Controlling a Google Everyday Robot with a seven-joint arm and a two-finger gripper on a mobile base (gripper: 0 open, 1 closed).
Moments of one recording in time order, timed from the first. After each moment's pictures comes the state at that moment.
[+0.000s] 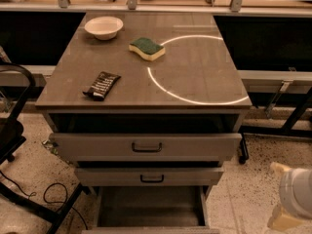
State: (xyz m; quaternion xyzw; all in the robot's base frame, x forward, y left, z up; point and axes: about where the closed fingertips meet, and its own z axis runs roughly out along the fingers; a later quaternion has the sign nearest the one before) arm 0.348 -0.316 0.686 -0.58 0.79 -0.12 0.12
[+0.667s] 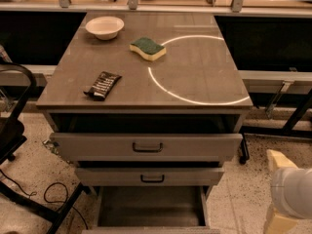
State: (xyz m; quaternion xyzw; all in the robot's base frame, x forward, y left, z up) arm 0.349 -0.294 0.705 -0.60 0.77 -0.16 0.14
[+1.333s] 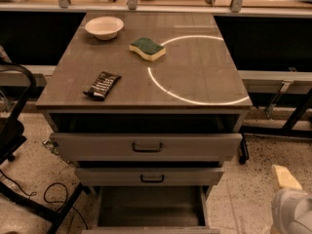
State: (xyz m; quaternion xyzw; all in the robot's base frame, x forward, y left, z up) arm 0.327 -0.310 0.680 -0.59 0.77 -0.23 0.12
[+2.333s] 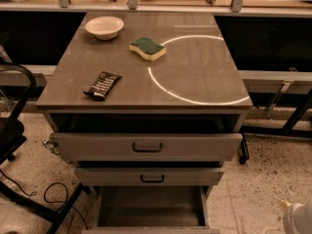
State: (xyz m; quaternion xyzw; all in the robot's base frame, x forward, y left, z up) arm 0.311 -0.389 0.522 -0.54 0.83 -0.06 0.07
